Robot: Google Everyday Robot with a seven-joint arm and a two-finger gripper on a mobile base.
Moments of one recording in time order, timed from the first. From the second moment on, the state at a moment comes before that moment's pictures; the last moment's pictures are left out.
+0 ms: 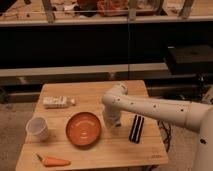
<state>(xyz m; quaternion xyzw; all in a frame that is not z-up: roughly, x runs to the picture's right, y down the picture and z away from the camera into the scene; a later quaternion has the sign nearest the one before) 0.018 0.197 0.795 -0.32 -0.16 -0.26 0.89</state>
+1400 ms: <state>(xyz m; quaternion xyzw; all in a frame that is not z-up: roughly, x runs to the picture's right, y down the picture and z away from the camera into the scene) -0.080 0.164 0.810 -0.25 -0.22 -0.33 0.88</state>
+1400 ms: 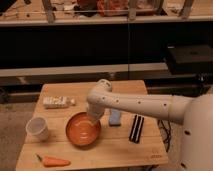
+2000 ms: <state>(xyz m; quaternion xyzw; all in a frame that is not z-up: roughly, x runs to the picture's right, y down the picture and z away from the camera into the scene) -0.079 0.168 0.826 -0.27 -0.22 -0.33 0.88</state>
